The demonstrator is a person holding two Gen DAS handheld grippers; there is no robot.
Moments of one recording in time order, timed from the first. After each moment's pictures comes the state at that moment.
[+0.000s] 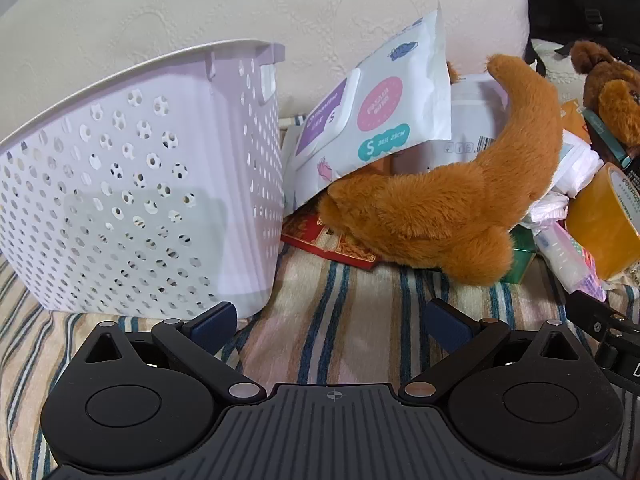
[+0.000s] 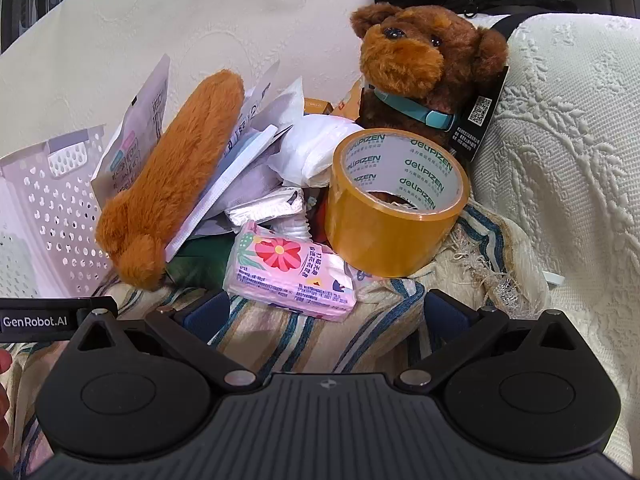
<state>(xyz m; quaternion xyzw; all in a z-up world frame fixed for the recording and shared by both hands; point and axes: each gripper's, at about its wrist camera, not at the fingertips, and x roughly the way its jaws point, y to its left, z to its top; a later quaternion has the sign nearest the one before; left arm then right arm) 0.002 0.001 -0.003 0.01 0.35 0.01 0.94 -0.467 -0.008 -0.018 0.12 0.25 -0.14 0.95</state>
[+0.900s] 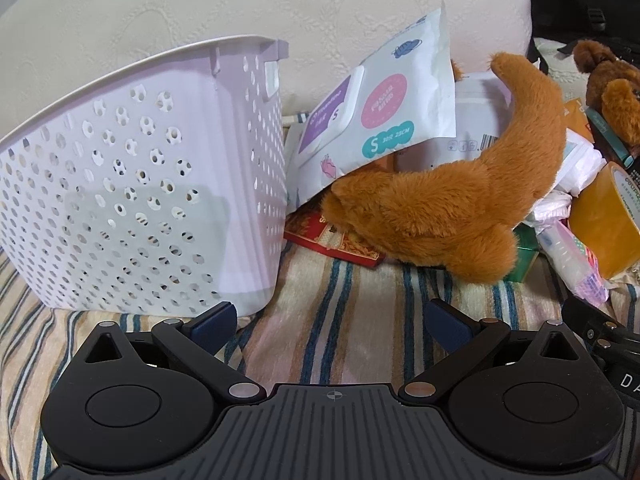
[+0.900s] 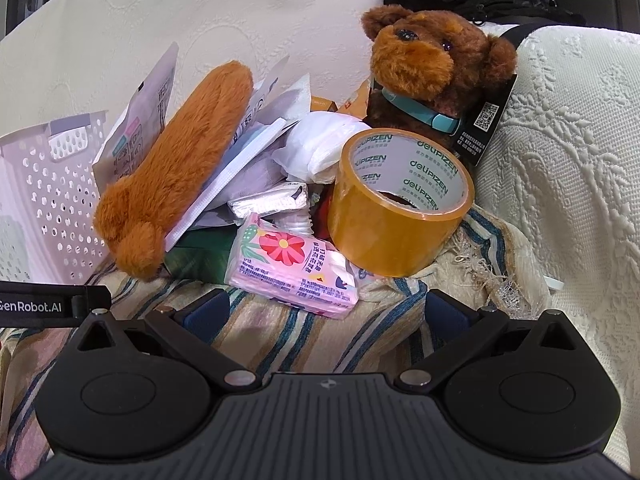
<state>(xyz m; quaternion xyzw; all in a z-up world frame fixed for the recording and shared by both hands) -0.001 0.004 -0.005 0.01 0.35 0.01 0.94 -0.466 -0.001 -0.020 0.10 0.26 -0.15 0.95</state>
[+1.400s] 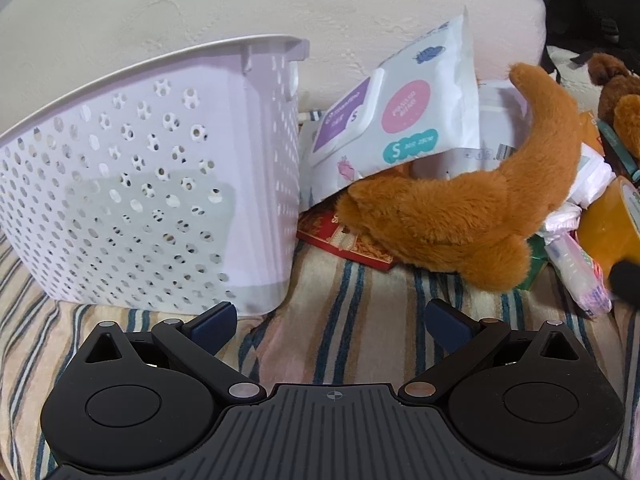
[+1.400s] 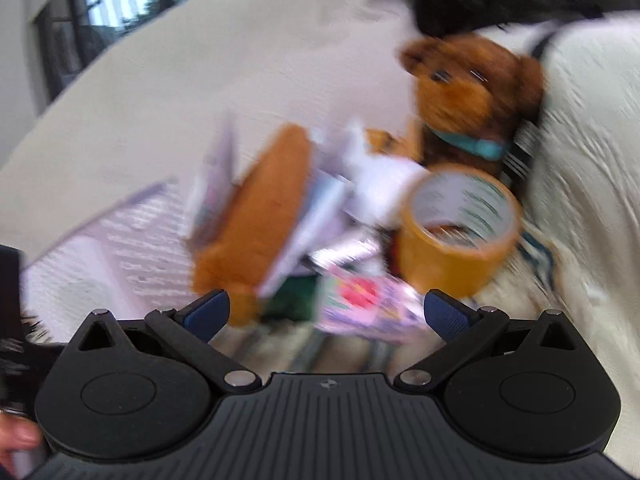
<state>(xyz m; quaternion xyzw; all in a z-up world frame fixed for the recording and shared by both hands) -0.006 0.015 0.000 -0.01 0.35 0.02 0.94 -0.478 -0.002 0.023 0.18 0.21 -0.04 0.96</state>
